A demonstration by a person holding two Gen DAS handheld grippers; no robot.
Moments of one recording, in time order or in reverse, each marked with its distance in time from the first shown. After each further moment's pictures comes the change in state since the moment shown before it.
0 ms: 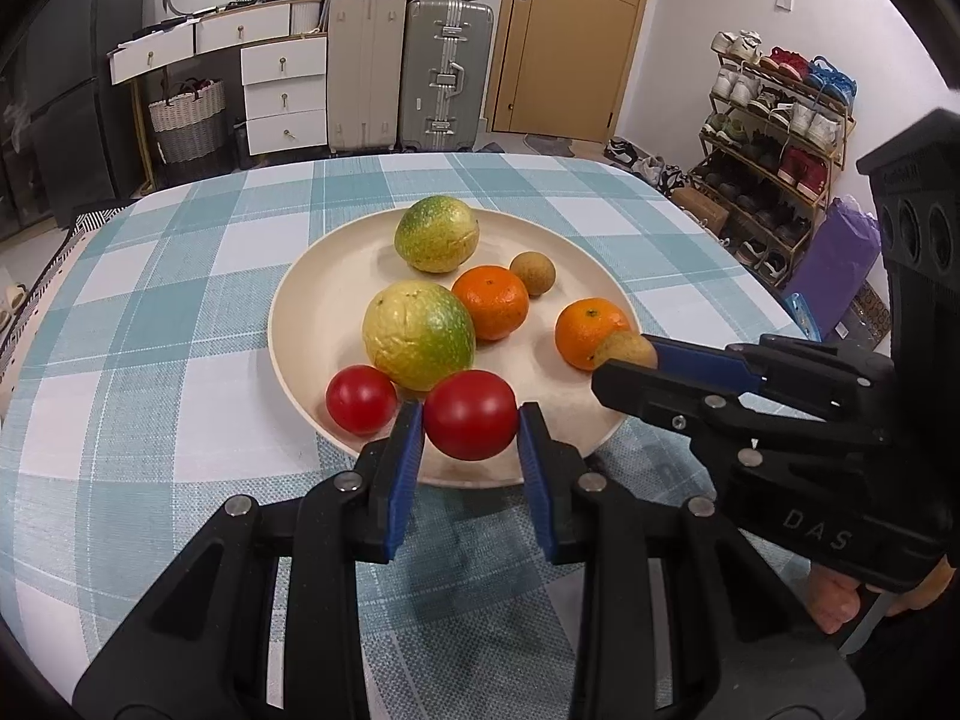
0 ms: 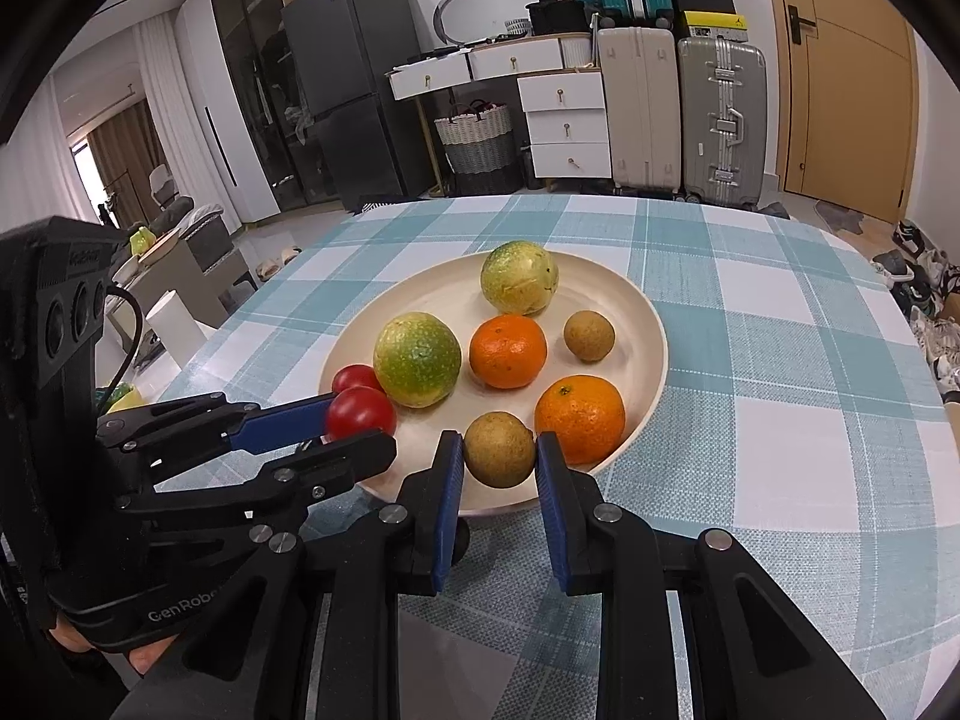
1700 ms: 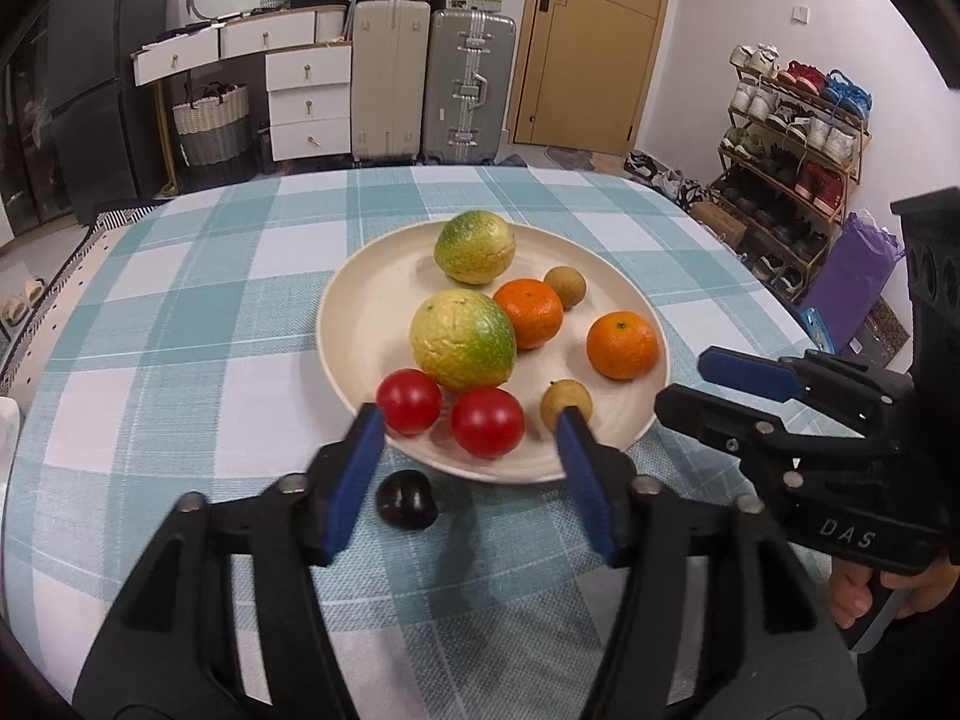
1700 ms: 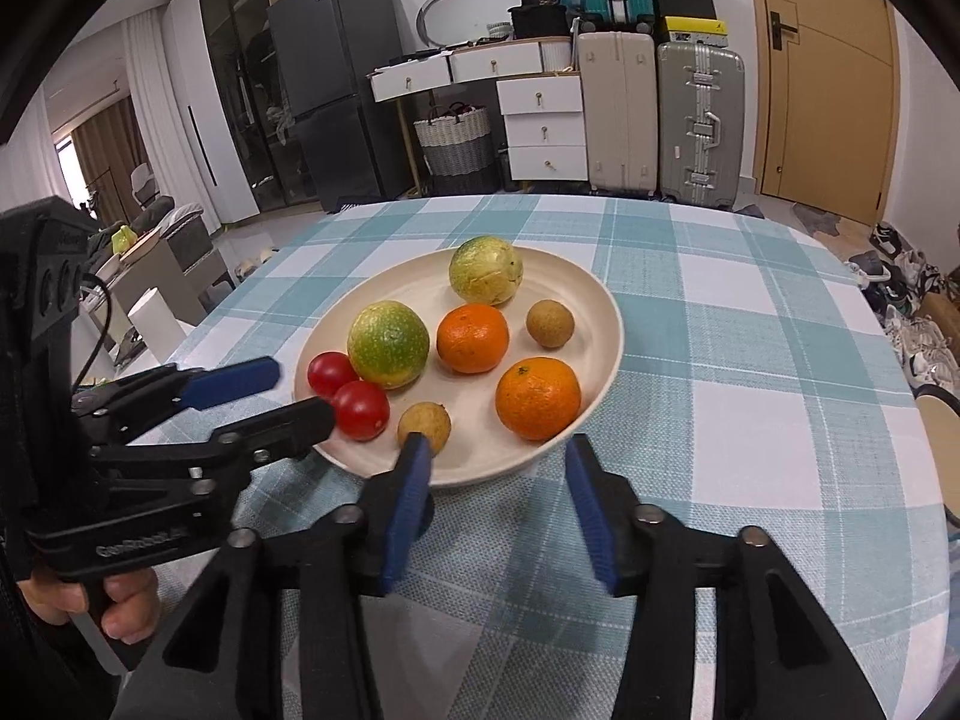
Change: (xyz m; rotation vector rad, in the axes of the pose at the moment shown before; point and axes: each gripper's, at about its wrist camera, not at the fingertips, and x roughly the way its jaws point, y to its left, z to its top) left arm -0.016 0.015 -0.001 -0.027 -0.041 0.049; right arm -0.012 -0.009 -0.010 0.002 -0.015 -0.067
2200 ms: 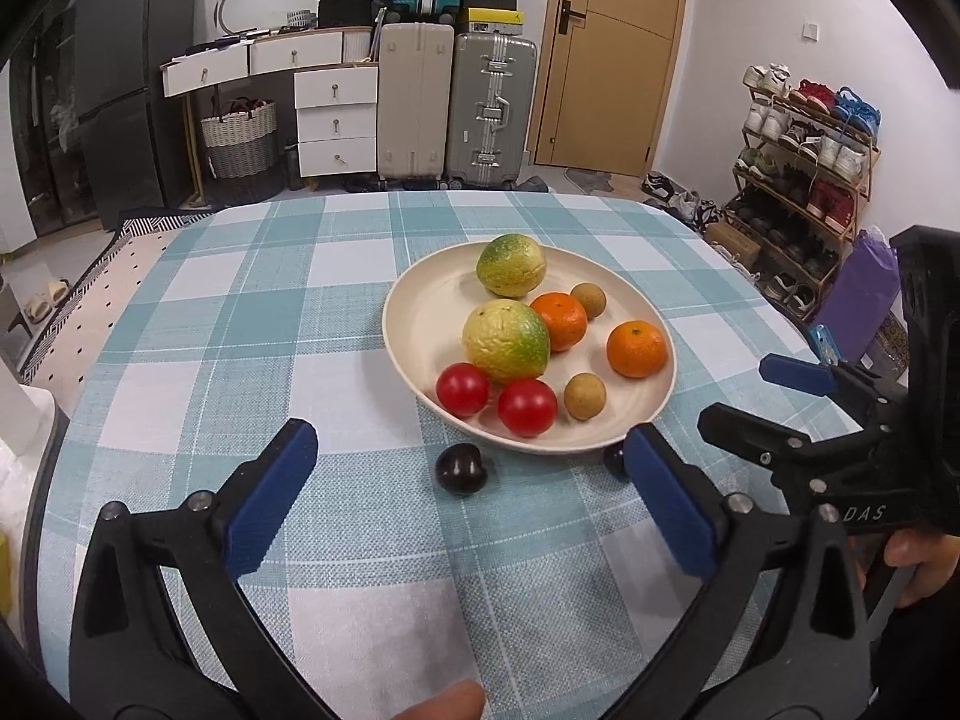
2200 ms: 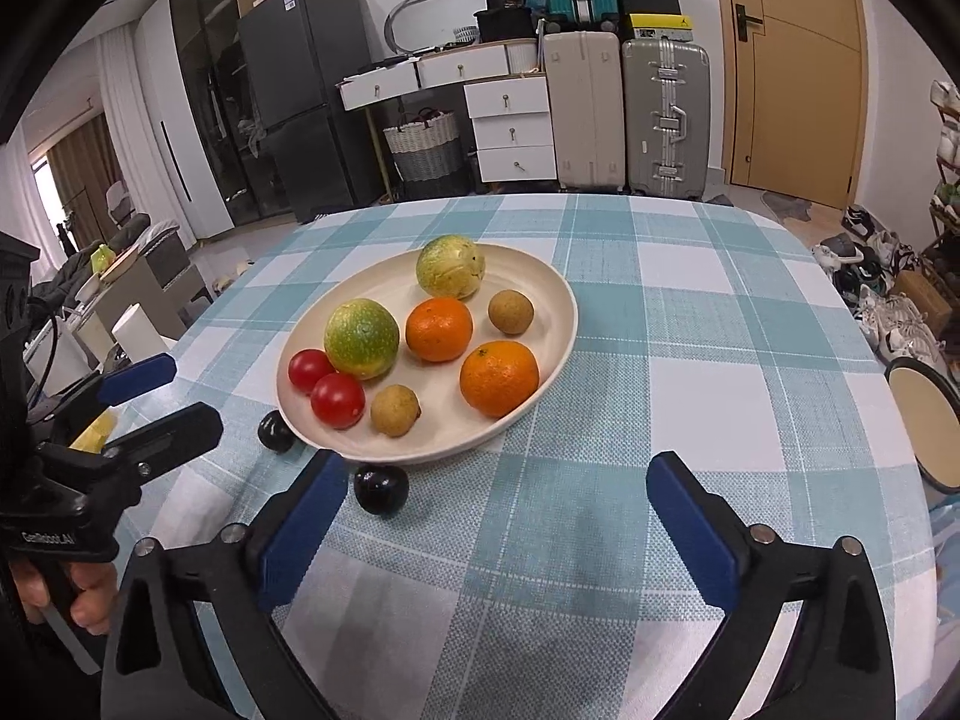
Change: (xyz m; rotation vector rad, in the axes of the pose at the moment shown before) left arm -0.045 0.017 -0.012 -0.019 -0.045 0.044; right arm -0.014 -0.008 -0.008 0.051 0.002 -0.050
